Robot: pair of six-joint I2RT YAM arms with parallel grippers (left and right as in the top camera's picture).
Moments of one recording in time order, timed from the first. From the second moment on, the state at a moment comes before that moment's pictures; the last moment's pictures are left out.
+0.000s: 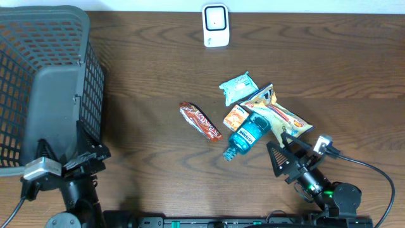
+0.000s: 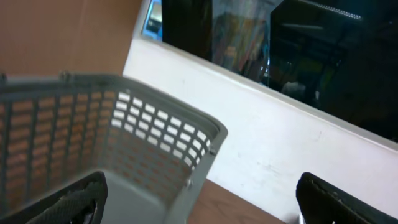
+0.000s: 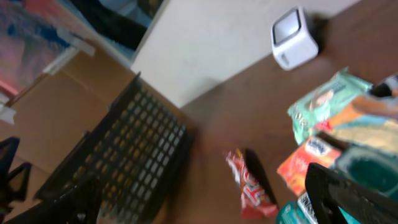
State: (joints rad) left arm -0.01 0.09 0.51 -0.27 -0.35 -0.36; right arm -0.06 0.05 0.02 0.06 -0.75 0.85
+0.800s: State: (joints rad) left arm -0.01 0.07 0.40 -0.09 0.00 -0.22; right arm 0.50 0.96 0.86 -0.53 -0.25 0.30
